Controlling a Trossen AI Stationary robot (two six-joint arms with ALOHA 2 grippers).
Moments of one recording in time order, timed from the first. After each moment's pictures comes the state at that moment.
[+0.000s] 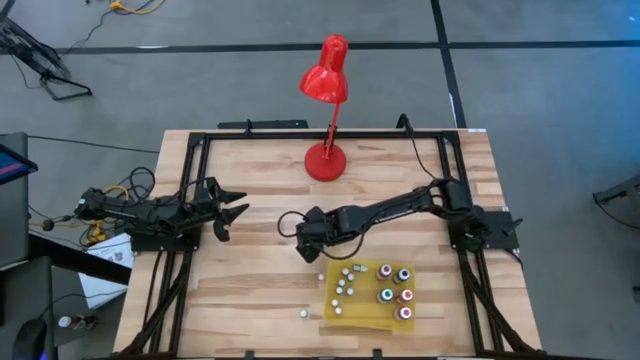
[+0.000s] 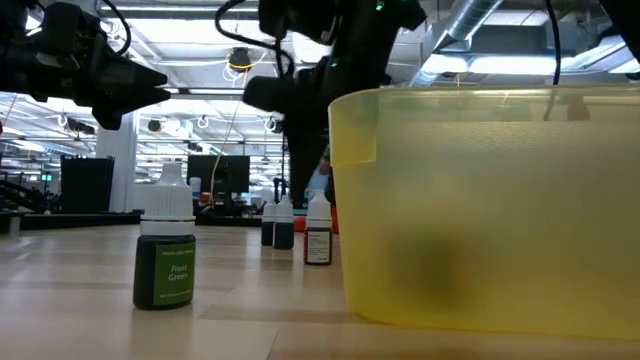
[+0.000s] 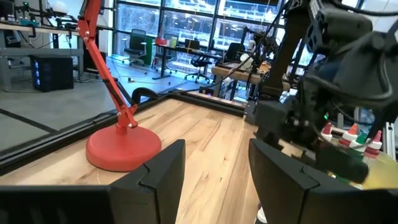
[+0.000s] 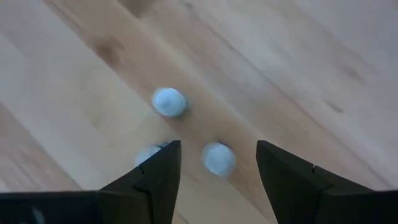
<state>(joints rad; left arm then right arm) -0.20 0.03 0.01 0.09 -0.52 -0.15 0.16 2.14 1.66 -0.78 0.21 0.89</state>
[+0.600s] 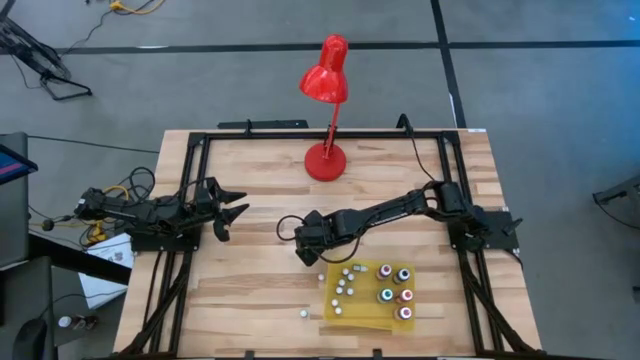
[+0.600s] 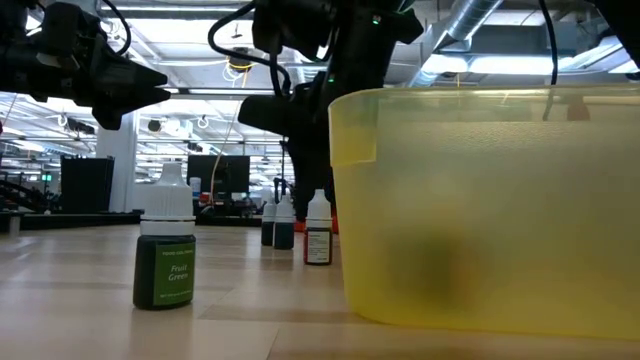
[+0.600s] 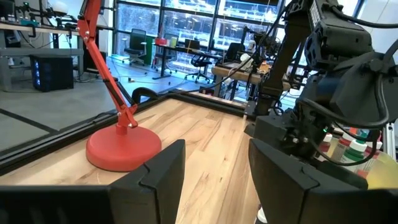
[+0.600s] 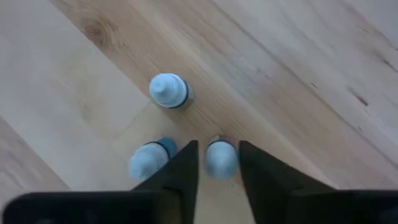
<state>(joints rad) -0.20 0.03 0.01 0.09 -0.52 -0.15 0.16 2.18 1.66 -0.76 0.19 0.89</state>
